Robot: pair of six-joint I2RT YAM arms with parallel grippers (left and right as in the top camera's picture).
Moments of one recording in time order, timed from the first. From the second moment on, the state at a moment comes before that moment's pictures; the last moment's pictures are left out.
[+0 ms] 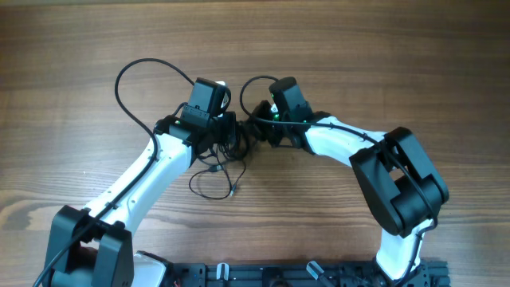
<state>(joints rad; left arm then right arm) -0.40 1.54 0.98 -0.49 0.03 -0.38 0.54 2.00 1.08 0.02 -0.46 1.31</state>
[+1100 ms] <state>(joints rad) 0.11 1.26 0.97 -0.39 0.84 -0.23 -0.16 1.43 1.07 -0.67 -0.36 0.49</state>
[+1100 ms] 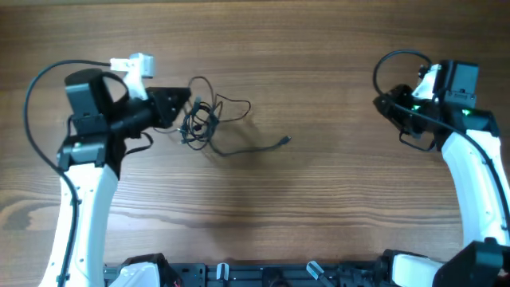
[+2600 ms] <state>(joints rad) -0.36 1.77 1.06 -0.56 0.04 -0.97 -0.07 1.44 1.02 -0.70 -0.36 0.63</state>
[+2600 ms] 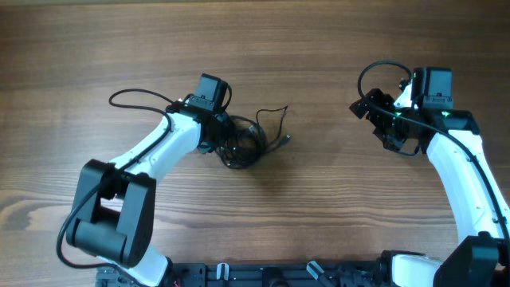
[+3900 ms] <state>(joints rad) -0.33 1.26 1.22 -0.62 -0.04 -1.04 0.46 1.48 1.00 -0.30 -0.46 0.68</state>
